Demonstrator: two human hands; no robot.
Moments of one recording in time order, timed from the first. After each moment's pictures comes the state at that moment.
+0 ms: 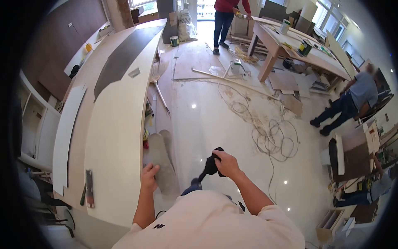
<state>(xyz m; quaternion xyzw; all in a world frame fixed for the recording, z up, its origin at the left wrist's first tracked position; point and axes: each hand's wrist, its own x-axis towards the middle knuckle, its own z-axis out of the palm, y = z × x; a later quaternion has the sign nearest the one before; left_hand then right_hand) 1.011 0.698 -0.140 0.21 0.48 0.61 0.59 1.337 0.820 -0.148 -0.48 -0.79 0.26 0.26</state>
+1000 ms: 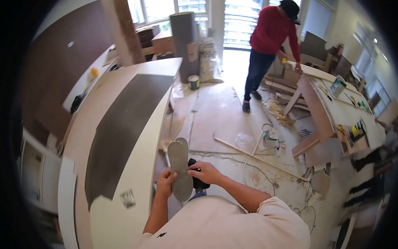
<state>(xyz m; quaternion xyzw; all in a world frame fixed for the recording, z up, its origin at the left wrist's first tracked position) 0.804 1.573 -0.132 0.26 0.47 0.67 0.52 0.991 1.700 -0.093 -0.29 -0.78 0.53 0.18</state>
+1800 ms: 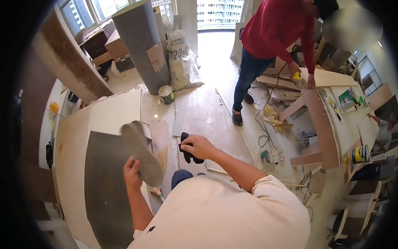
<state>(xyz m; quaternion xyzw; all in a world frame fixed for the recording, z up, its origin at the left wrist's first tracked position) 0.535 2.187 -0.084 0.31 0.52 0.65 0.45 0.817 2.343 -0.069 -0.38 -0.78 0.46 0.21</state>
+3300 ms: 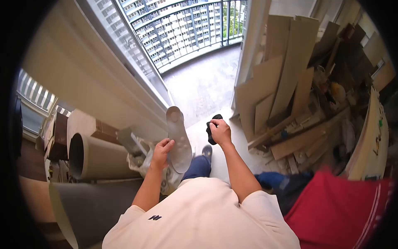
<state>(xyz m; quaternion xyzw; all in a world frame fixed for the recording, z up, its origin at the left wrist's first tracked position) 0.614 3.597 -0.115 0.34 0.48 0.40 0.70 0.882 3.629 -0.155 -0.70 -0.49 0.31 0.43</state>
